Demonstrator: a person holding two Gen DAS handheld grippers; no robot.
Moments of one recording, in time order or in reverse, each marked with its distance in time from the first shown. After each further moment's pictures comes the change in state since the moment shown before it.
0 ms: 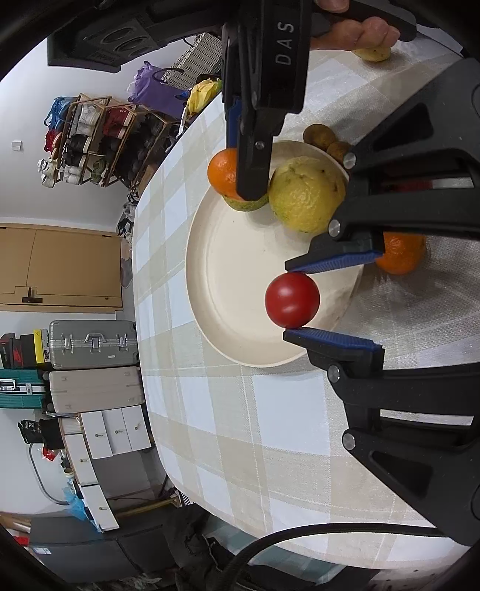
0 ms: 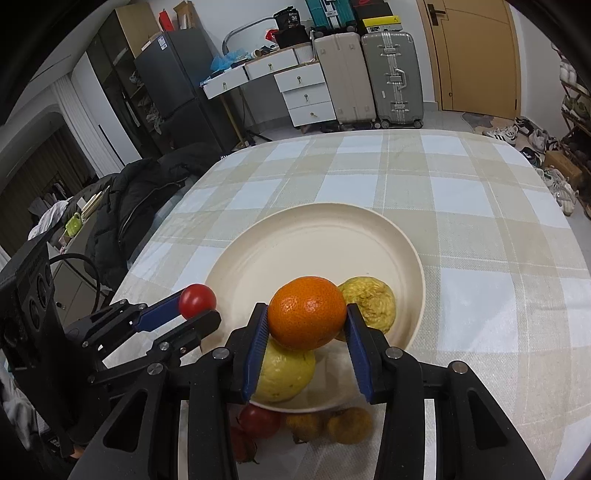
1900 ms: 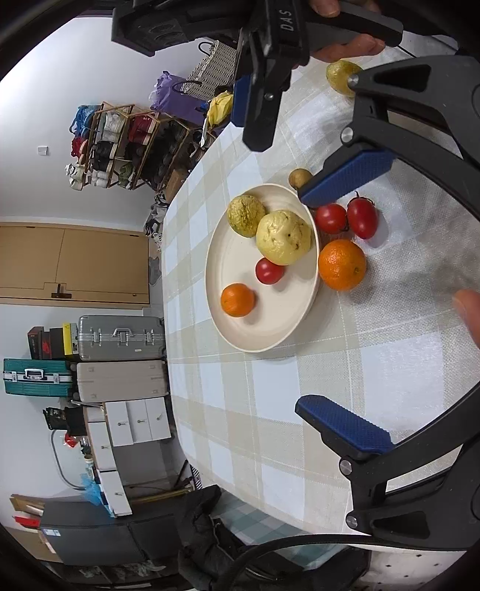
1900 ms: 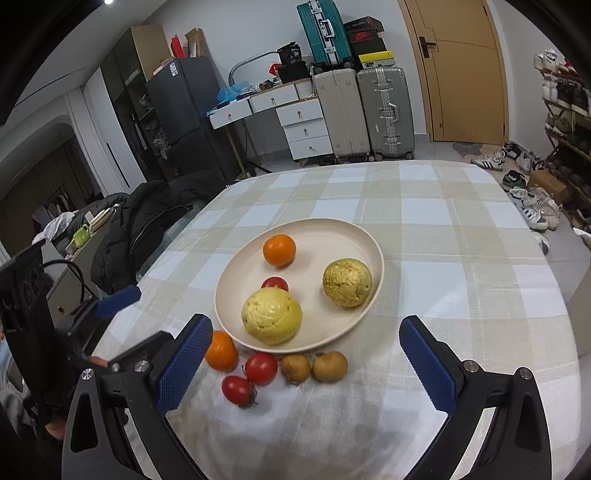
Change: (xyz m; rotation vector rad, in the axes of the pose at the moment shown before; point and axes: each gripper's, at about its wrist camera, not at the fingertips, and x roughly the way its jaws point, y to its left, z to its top) left arm -0.092 -0.009 -0.037 -0.012 -0.130 0.010; right arm -0.078 -0.004 -0.050 -0.020 -0.152 -0.029
